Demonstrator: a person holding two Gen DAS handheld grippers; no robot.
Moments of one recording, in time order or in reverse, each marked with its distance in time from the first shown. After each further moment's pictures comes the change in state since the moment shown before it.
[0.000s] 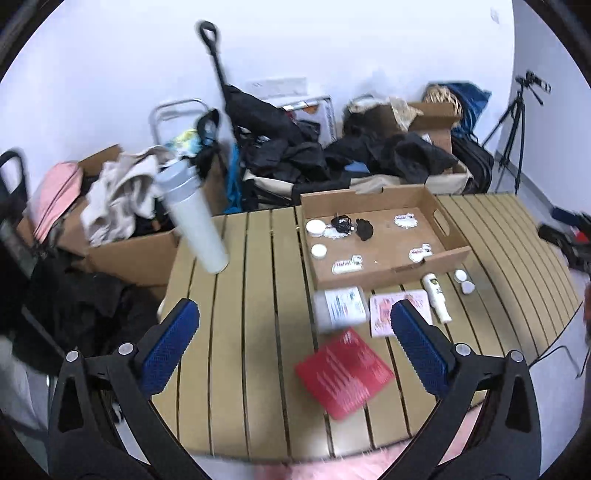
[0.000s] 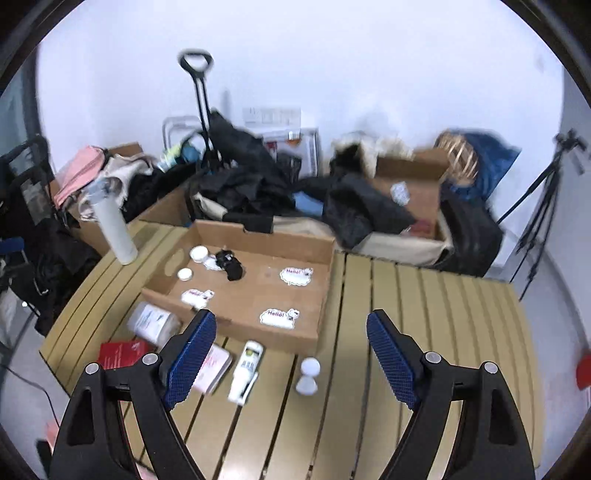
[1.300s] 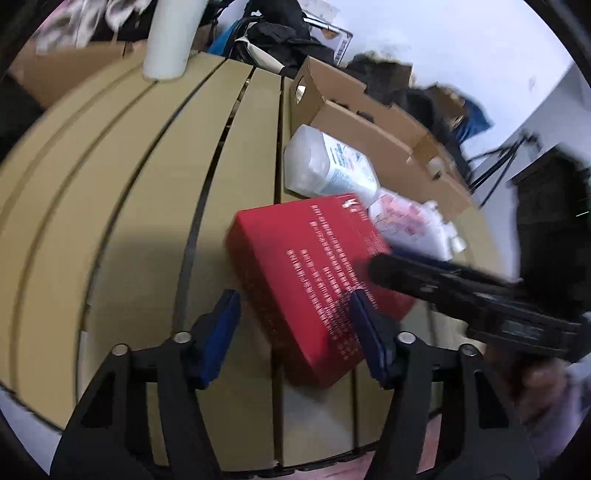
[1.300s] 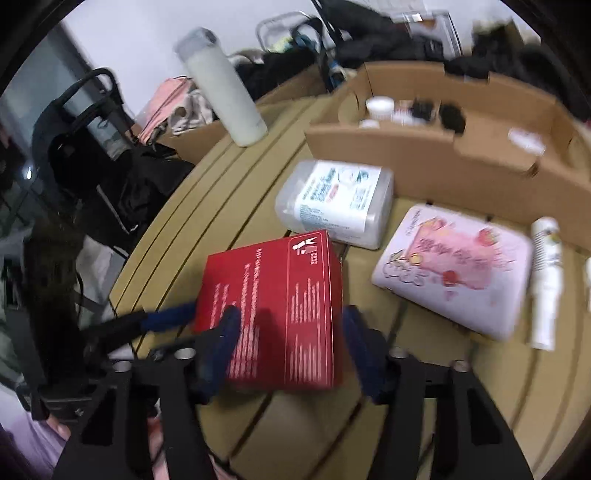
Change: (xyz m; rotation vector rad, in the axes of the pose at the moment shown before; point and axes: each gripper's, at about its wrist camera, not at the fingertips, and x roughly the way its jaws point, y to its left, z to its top) left arm 0.166 0.029 -0.161 -0.393 0.173 -0.396; right arm 0.178 0.197 -0.109 0.072 0.358 0.518
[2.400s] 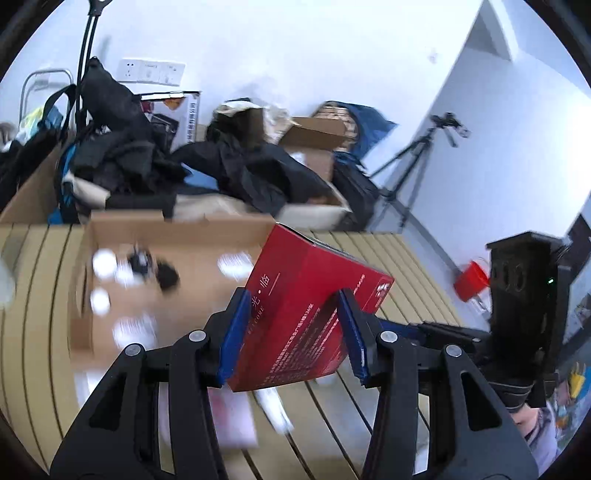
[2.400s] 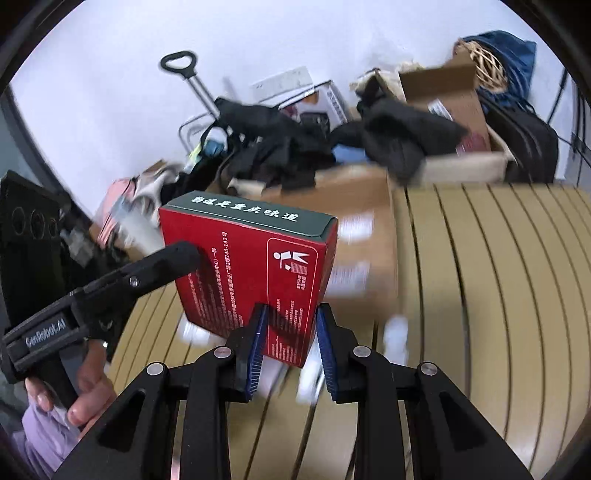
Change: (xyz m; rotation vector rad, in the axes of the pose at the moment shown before) left arm 0.046 -0.252 0.170 0.344 -0.096 -0.150; right arm -0.192 -0.138 0.065 0.185 -0.264 -0.162
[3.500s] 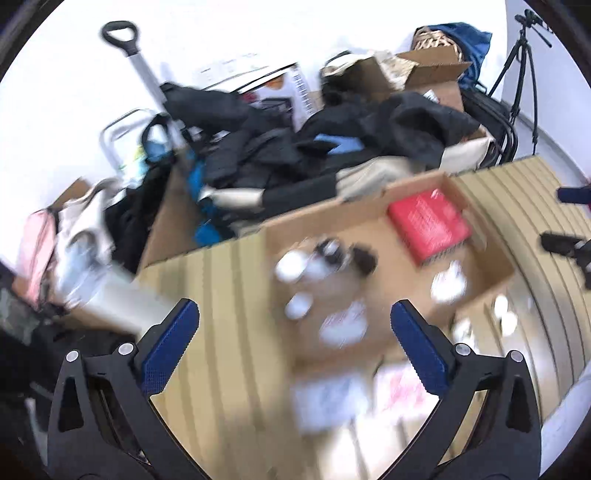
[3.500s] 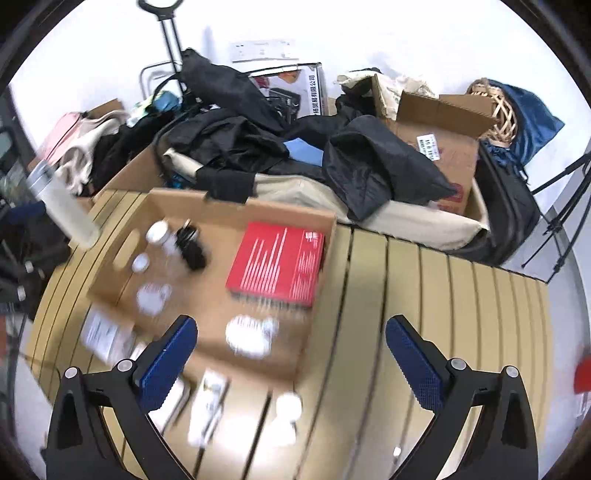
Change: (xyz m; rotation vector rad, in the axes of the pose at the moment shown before) left arm -0.043 0.064 0.023 0.234 0.228 0.606; right arm 0.037 -0.020 0.077 -0.237 0.173 -0.279
